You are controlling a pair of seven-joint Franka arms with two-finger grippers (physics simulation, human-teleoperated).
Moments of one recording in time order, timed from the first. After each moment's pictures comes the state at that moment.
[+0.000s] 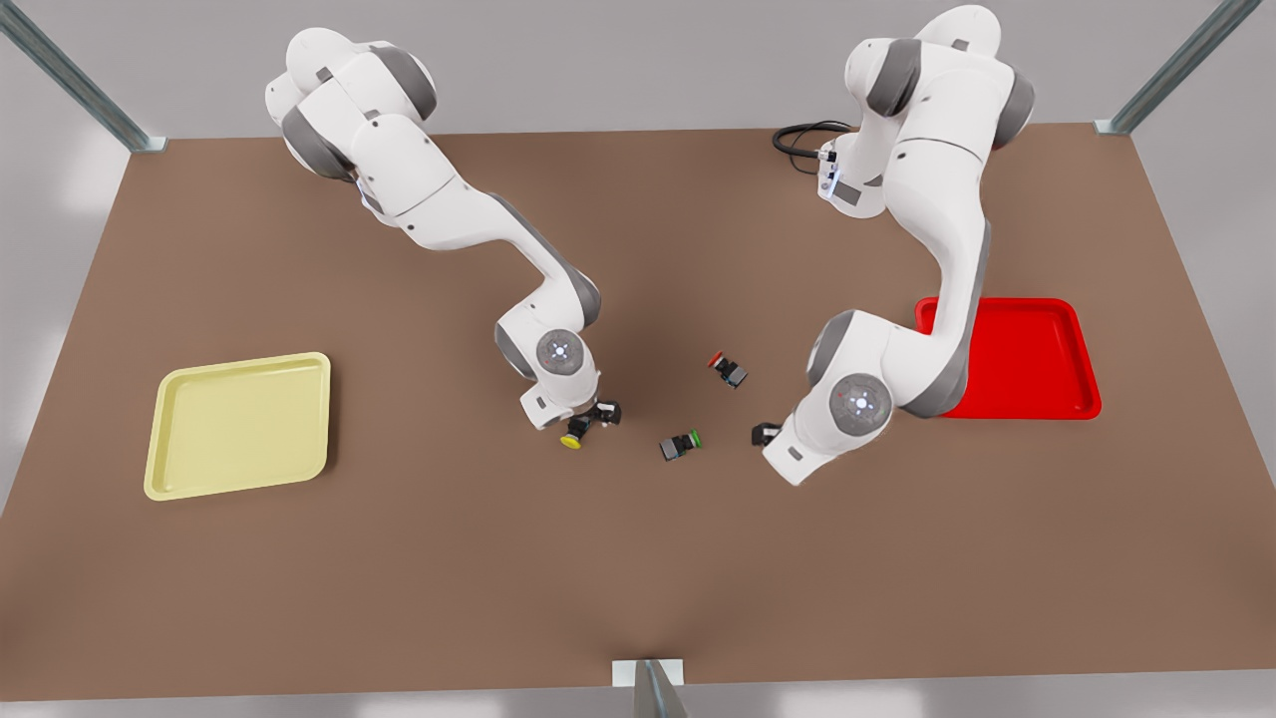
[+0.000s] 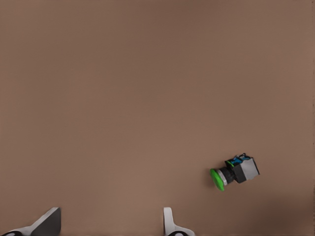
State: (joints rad) left arm -0.32 0.65 -0.11 -1.31 0.02 1.83 -0.35; right arm 0.50 0.74 0.19 -1.66 -0.12 2.38 0.98
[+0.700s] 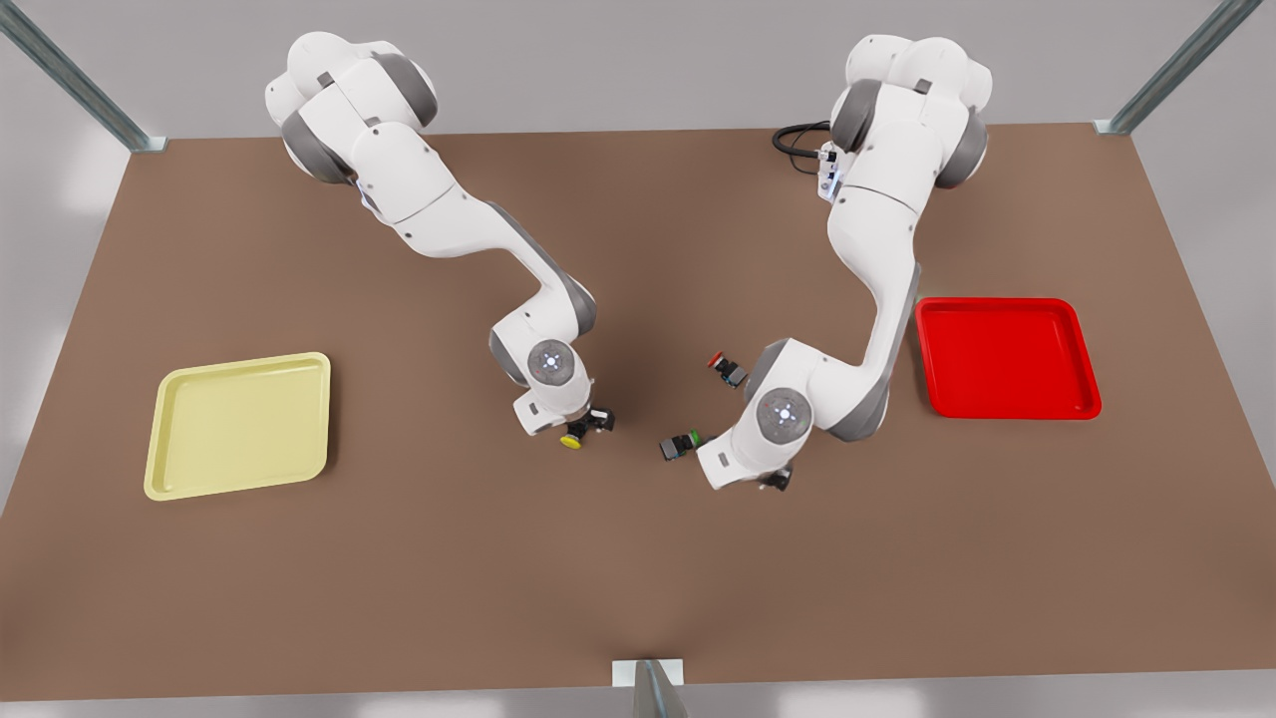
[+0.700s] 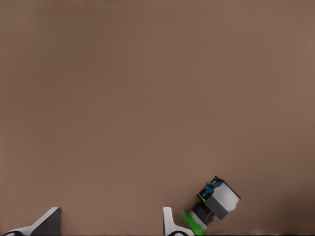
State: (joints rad) left arm -0.45 0.85 -0.05 -1.19 0.03 2.06 0.05; right arm 0.49 0.76 0.17 -1.66 -0.11 2.40 0.98
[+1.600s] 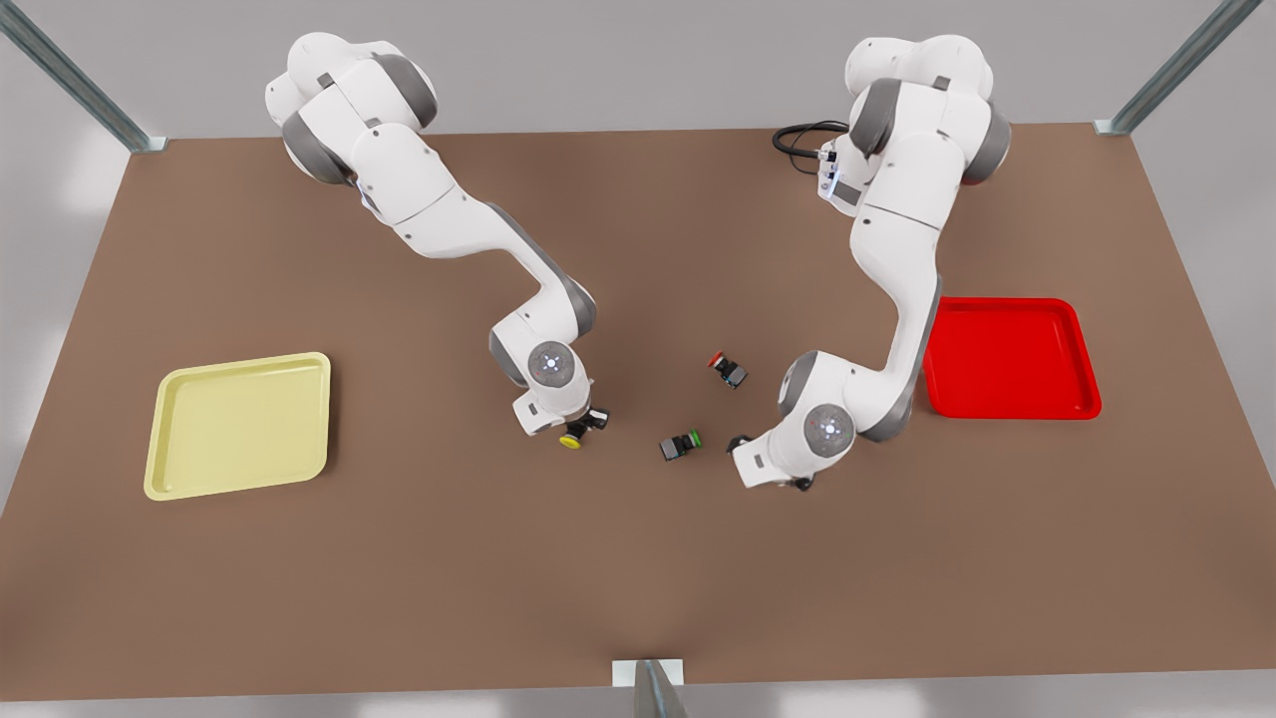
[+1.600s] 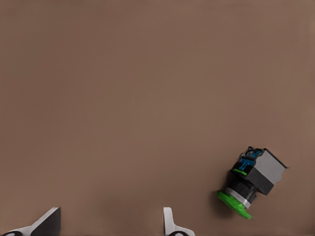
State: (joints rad) left arm -0.34 0.81 -0.11 -1.42 -0.07 2.23 0.13; right arm 0.49 0.76 0.17 -1.66 -0.11 2.39 0.98
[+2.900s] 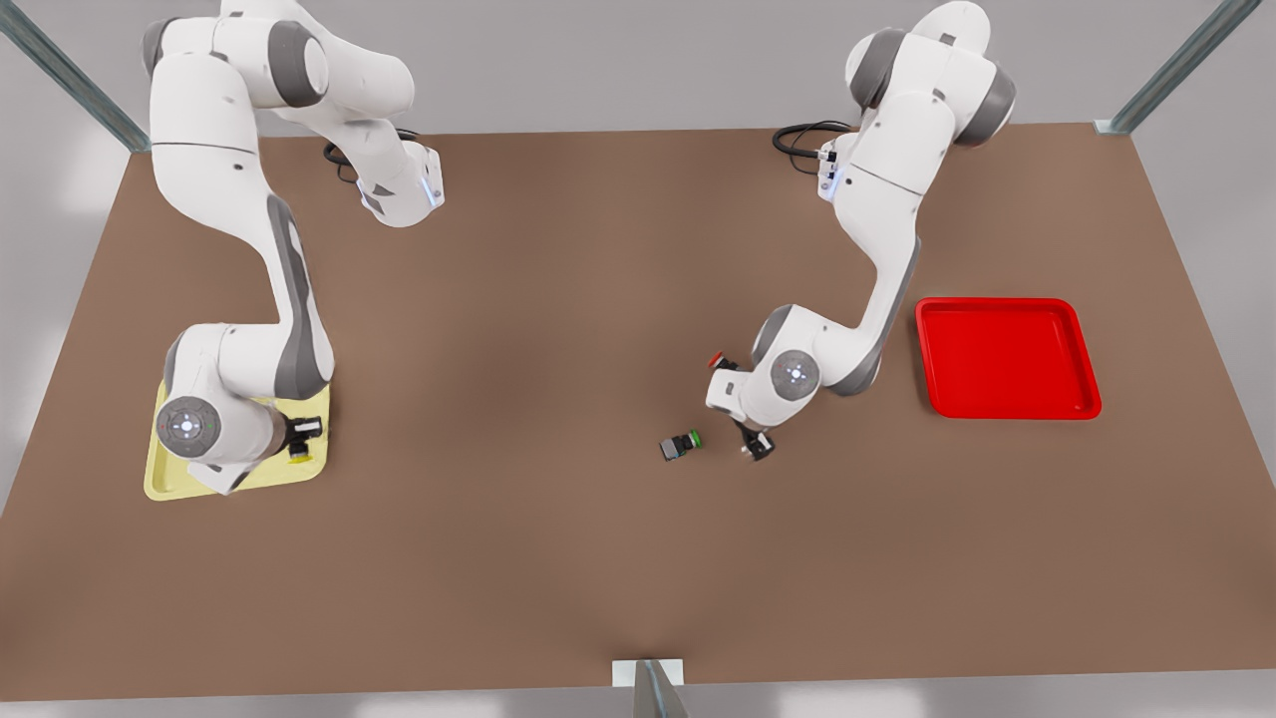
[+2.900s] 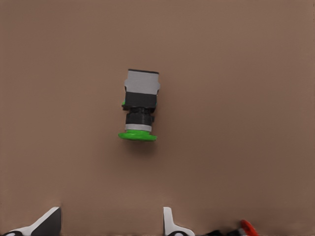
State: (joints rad) left arm -0.40 0.62 -0.11 -1.76 -0.09 2.35 0.73; right arm 0.06 0.44 -0.14 -1.69 -0.18 1.87 -0.23
